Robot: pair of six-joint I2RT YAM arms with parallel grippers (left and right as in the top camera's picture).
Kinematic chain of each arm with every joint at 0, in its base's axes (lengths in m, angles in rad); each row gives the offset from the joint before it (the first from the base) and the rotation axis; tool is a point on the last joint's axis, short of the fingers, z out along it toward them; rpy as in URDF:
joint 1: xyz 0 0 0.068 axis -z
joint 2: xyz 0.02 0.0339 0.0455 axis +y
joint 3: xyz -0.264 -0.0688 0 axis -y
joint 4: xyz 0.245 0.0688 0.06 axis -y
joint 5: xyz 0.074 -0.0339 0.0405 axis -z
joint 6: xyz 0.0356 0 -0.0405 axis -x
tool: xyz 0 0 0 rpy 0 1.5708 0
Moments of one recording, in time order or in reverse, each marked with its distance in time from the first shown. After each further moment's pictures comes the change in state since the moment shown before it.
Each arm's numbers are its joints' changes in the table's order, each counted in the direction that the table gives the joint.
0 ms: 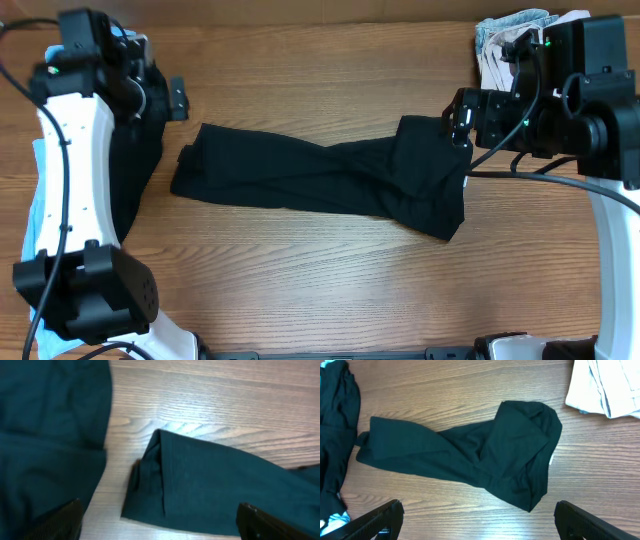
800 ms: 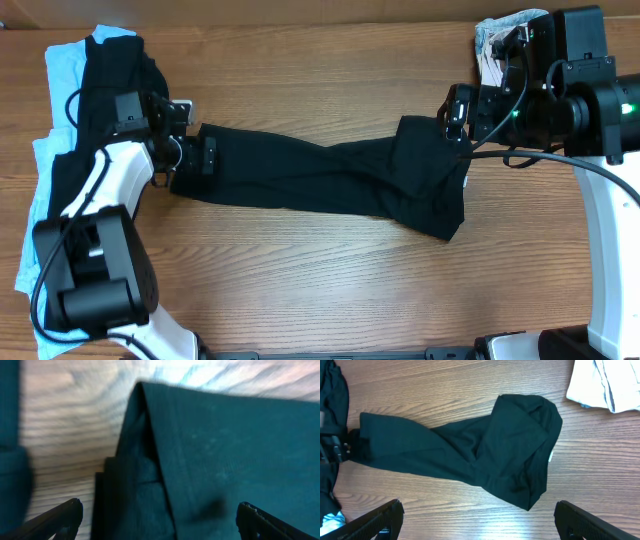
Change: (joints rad) left arm 0.000 0.067 -0.529 0.536 0.071 -0.149; right arm 0.000 0.051 -0.001 0.000 0.005 -0.001
